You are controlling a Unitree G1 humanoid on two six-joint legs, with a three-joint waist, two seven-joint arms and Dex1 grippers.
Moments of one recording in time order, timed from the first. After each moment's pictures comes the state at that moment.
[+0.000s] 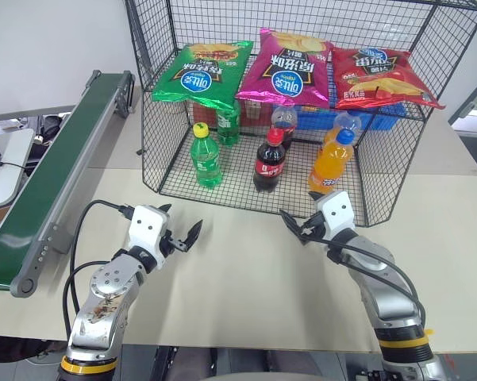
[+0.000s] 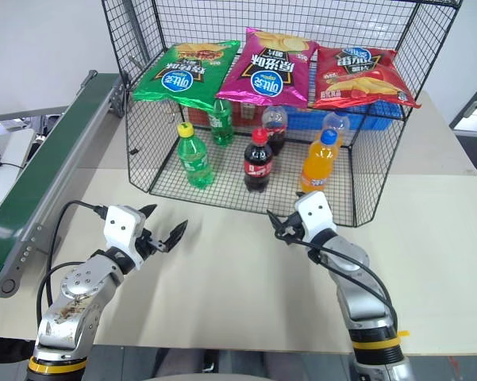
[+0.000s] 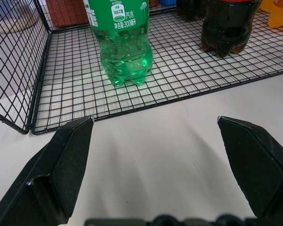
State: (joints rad) left arm 0.05 0.37 0.06 -0.44 -0.21 0.42 -0.40; right arm -0.14 -0.34 0.05 -0.23 0.06 0.28 0.41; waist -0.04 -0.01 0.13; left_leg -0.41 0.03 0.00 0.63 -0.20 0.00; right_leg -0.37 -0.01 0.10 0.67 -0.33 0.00
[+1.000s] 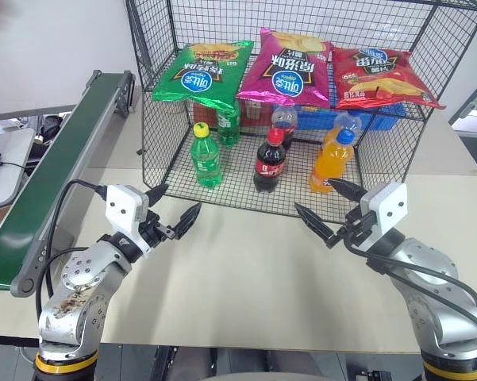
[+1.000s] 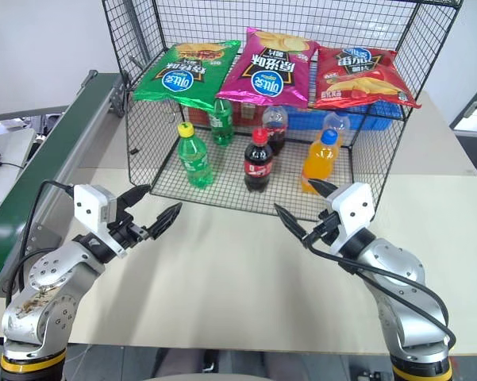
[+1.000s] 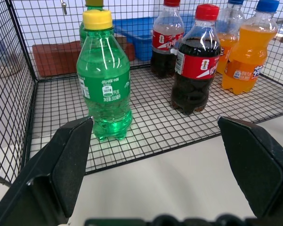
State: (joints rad) left arm 0.00 0.44 0.19 -0.58 -0.47 0.52 -0.48; right arm -0.02 -0.49 -0.13 -0.61 0.36 0.41 0.52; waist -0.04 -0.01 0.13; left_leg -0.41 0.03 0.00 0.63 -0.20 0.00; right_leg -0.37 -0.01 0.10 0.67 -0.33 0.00
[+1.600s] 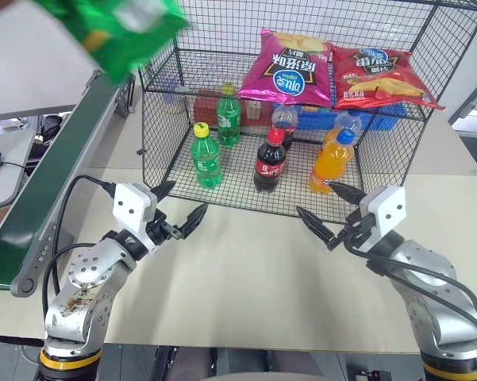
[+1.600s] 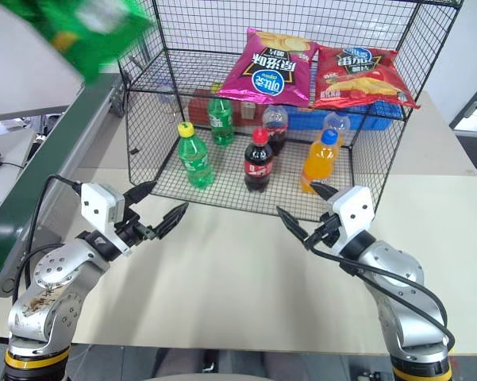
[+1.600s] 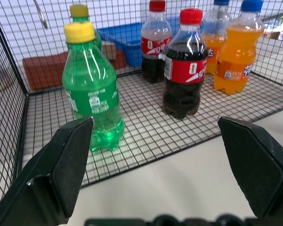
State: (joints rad) left arm -0.02 0.45 0.14 -0.57 -0.43 0.47 -0.49; right arm -0.01 -0.49 -0.12 -0.58 0.35 0.40 0.52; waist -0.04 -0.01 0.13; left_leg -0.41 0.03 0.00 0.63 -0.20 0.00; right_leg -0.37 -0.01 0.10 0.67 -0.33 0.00
